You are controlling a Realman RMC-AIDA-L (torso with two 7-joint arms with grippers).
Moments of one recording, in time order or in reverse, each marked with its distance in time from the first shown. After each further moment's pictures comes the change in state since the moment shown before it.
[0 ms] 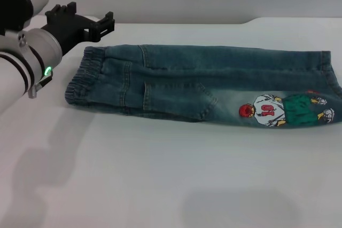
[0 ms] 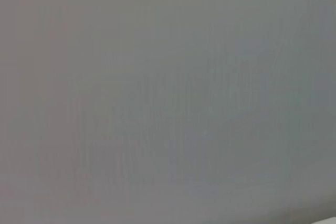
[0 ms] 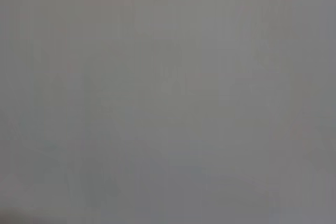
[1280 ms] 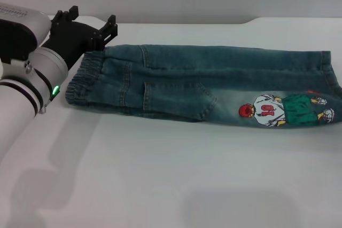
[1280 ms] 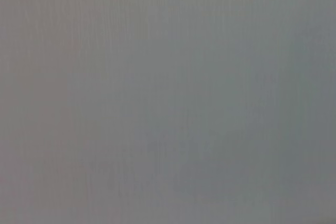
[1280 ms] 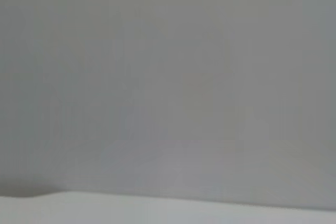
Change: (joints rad) left arm 0.052 -0.001 0.136 0.103 -0.002 0.301 -0.035; right arm -0.020 -0.021 -0.509 -0.269 1.205 -0.564 -1.076
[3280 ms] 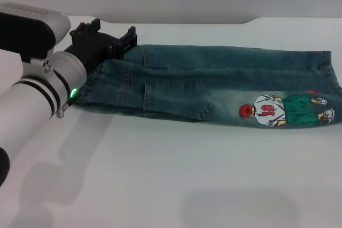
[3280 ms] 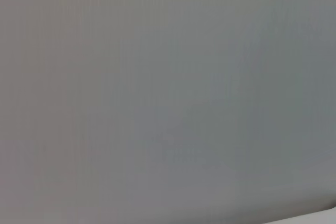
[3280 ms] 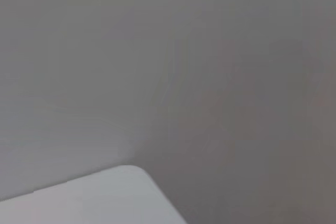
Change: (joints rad) left arm -0.049 -0.003 0.026 0.015 -0.002 -0.089 -0.088; right arm 0.139 0.024 0.487 0.039 0.127 -0.439 -0.089
